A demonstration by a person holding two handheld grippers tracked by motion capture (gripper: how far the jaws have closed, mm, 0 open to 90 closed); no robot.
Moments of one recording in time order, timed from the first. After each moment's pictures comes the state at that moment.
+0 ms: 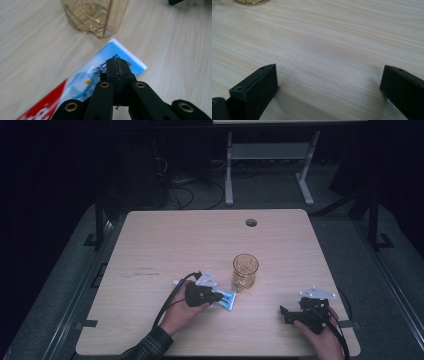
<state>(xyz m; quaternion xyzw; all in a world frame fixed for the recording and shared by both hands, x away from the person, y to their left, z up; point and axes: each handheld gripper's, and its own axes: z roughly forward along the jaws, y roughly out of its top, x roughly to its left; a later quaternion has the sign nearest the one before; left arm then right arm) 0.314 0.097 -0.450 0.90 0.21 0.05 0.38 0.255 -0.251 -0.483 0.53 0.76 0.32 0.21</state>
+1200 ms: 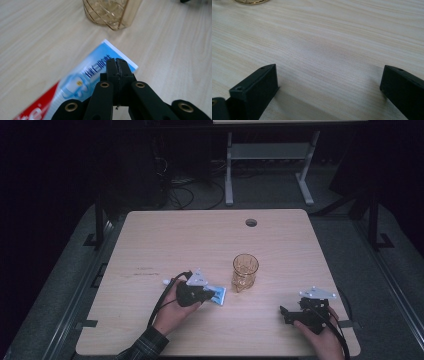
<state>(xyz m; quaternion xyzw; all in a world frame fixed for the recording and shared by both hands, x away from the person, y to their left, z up) 0.308 0.125 -0.445 0.90 0.24 0.07 0.37 0.254 -0.251 -0.483 0.53 0.76 0.32 0.21</state>
